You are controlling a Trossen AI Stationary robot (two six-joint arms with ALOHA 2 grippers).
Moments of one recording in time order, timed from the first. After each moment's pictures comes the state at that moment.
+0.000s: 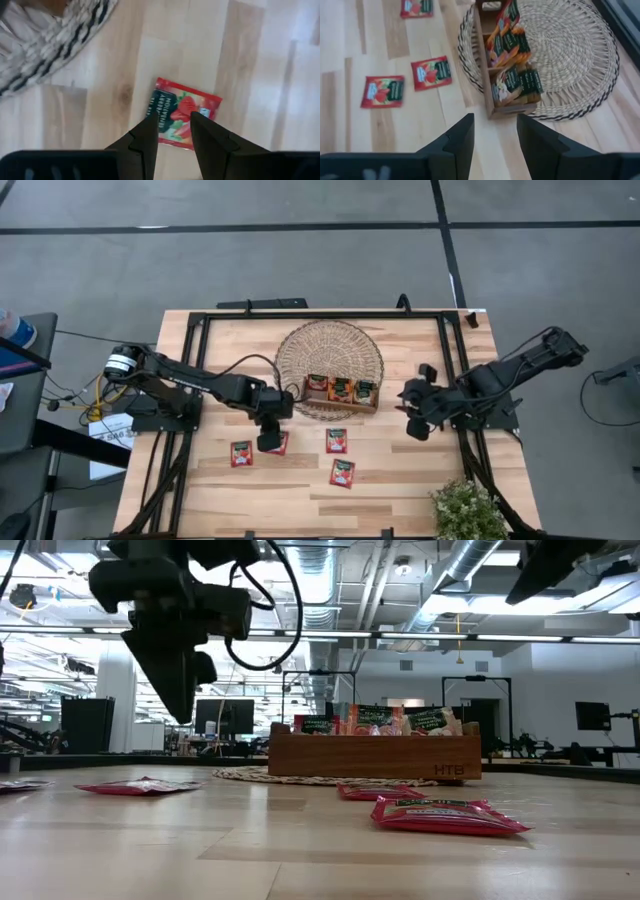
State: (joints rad) left arm -0.12 1.53 0.96 -0.62 0.12 -0.32; right arm 0.44 1.05 1.01 -0.97 0.44 0.52
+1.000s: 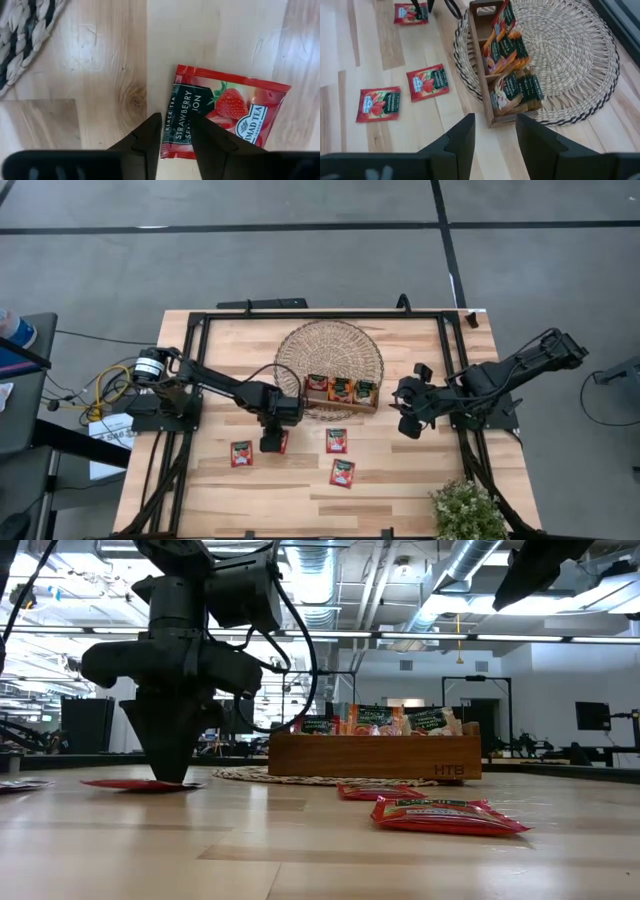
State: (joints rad) left arm -0.11 1.79 0.96 -0.58 0.14 -0.14; right arm 0.40 1.09 1.01 -0.92 0.44 0.52
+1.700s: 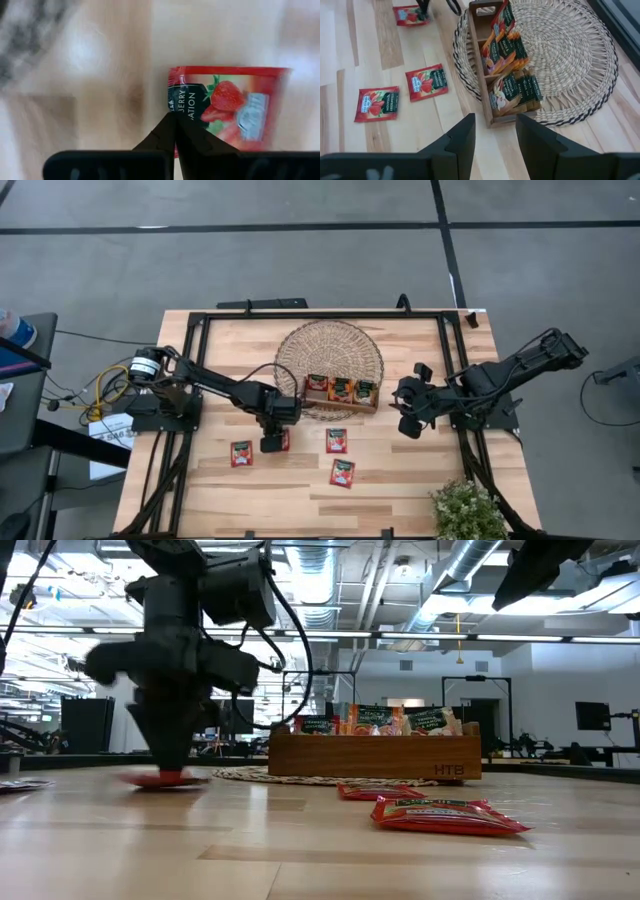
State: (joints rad) left arm -0.11 1.72 0.94 -0.56 0.13 -0.20; right arm 0.40 1.09 1.01 -0.92 0.44 0.51
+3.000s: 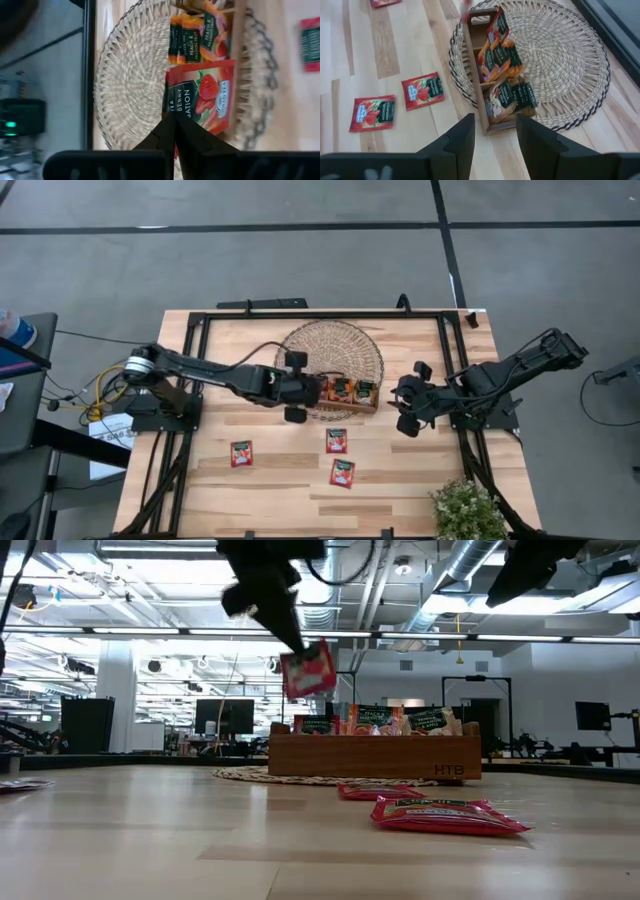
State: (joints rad) left arm -0.11 1.68 1.38 -0.71 -0.55 0.19; right arm 0.40 1.09 1.01 -0.90 0.48 0.51
